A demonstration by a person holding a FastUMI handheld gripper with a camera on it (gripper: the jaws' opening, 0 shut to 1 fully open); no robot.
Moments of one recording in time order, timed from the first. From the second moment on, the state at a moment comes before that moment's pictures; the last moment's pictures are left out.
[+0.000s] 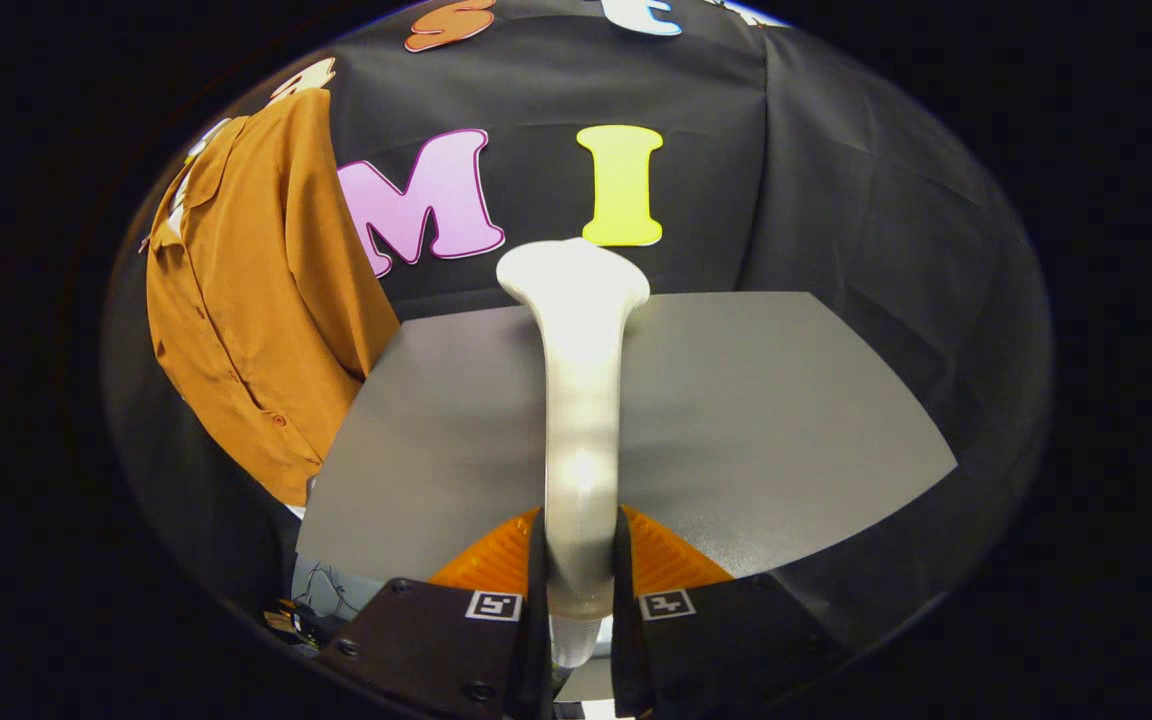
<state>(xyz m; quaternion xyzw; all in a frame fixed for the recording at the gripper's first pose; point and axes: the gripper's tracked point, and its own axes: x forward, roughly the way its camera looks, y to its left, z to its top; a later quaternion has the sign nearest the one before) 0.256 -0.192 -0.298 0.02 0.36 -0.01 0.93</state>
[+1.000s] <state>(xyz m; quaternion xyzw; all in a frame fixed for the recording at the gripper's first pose) 0.144 -0.012 -0.130 0.04 0.13 0.04 0.99</state>
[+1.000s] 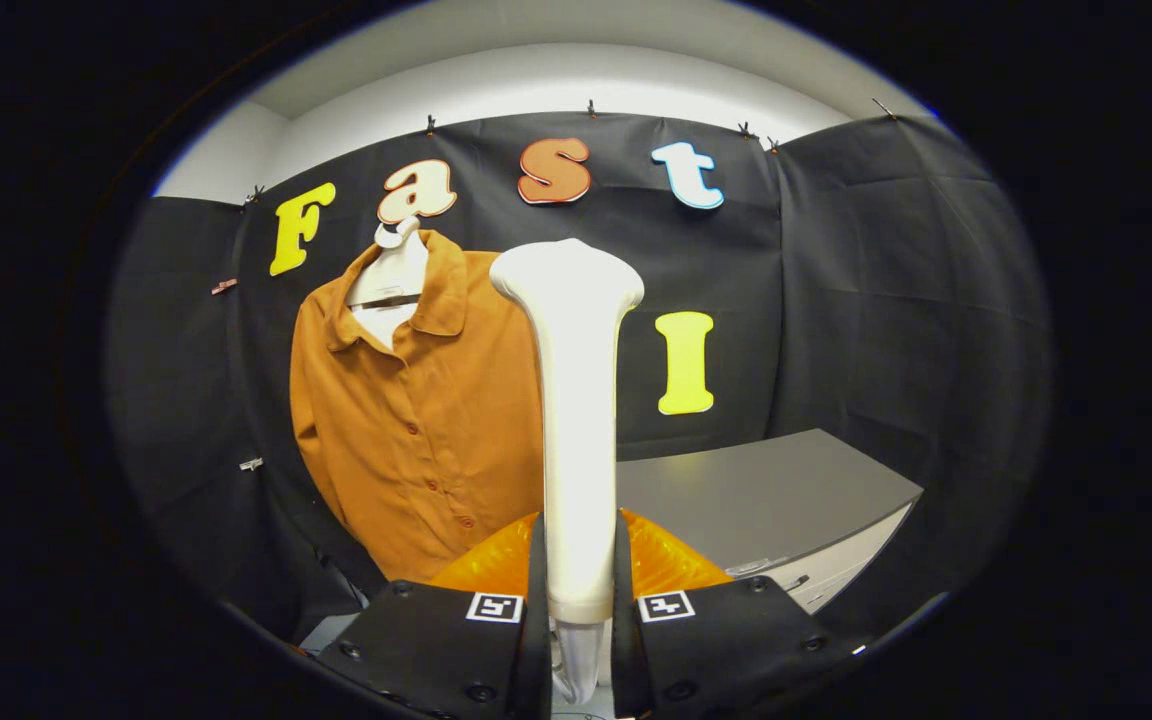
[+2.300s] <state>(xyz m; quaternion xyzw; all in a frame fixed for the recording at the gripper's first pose) 0.249 0.092 -0.209 -0.03 0.16 0.03 0.99</state>
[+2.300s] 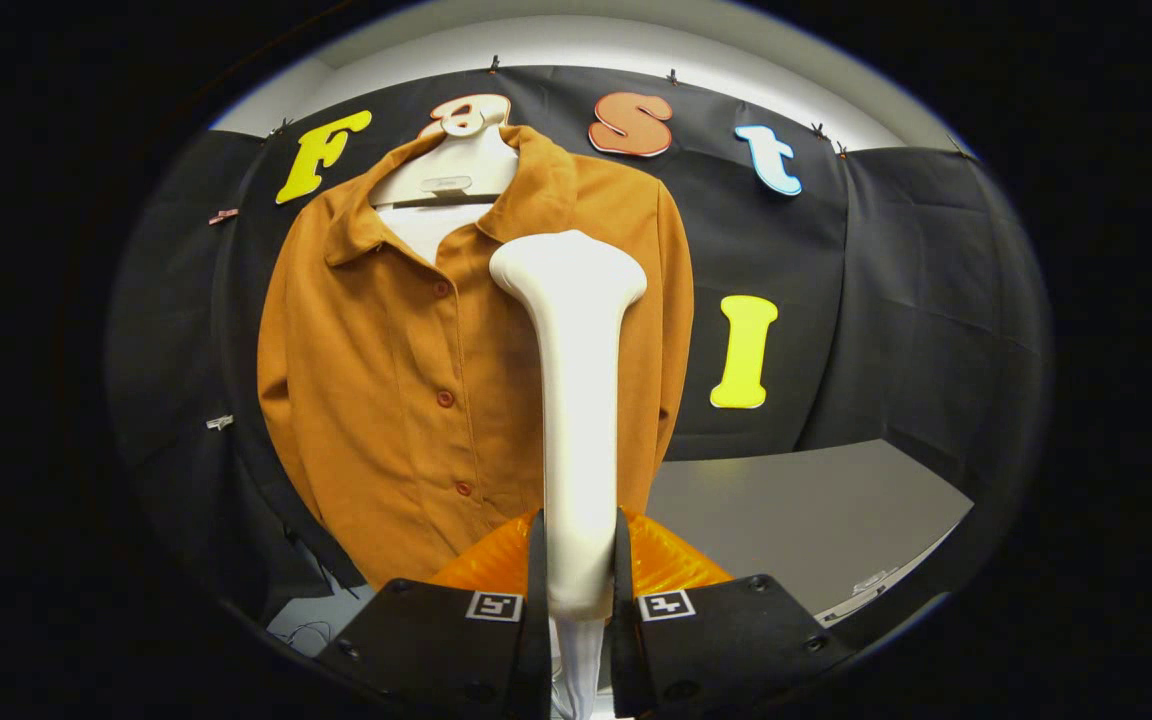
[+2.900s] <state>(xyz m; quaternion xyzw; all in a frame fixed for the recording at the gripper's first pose) 0.237 0.094 -0.319 0.00 0.25 0.03 0.97</state>
